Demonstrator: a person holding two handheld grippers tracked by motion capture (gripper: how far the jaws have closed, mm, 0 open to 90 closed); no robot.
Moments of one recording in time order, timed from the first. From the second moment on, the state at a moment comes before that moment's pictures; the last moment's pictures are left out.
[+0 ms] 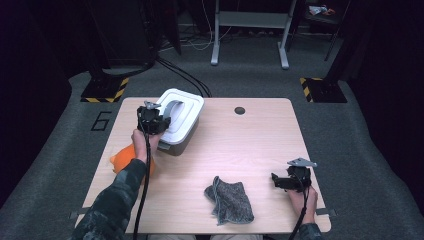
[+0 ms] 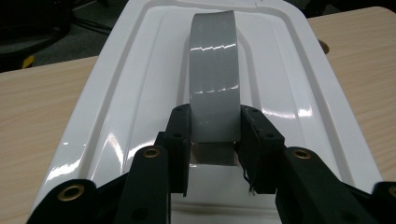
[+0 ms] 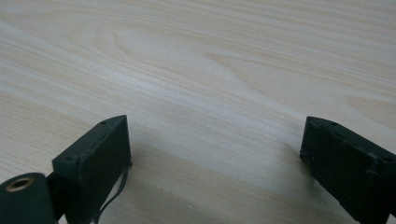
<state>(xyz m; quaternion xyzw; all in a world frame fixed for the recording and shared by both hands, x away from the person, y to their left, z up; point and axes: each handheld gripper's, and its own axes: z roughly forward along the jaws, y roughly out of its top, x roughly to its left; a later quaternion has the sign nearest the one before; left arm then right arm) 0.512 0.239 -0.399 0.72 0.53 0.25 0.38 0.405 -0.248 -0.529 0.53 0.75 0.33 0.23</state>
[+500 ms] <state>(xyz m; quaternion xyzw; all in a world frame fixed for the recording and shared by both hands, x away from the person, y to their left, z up) 0.514 0.233 -0.396 0.74 0.50 0.25 0.37 0.405 -0.248 -0.529 0.52 0.75 0.33 0.23</state>
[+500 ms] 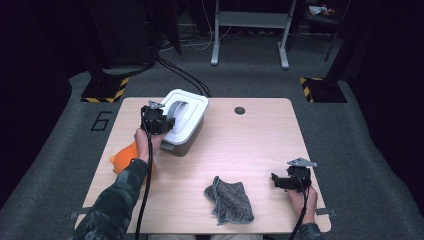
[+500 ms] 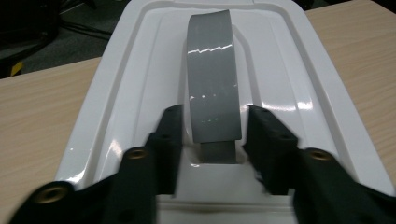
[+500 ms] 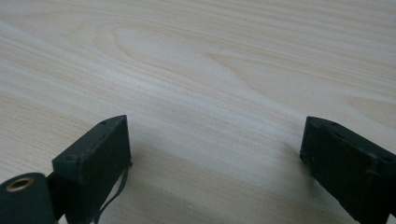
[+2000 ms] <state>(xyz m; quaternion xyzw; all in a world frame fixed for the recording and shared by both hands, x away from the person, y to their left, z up) 0.496 0.273 -0.403 0.75 0.50 0.22 0.37 0.405 -0.248 -0.529 0.52 0.75 0.33 0.23</state>
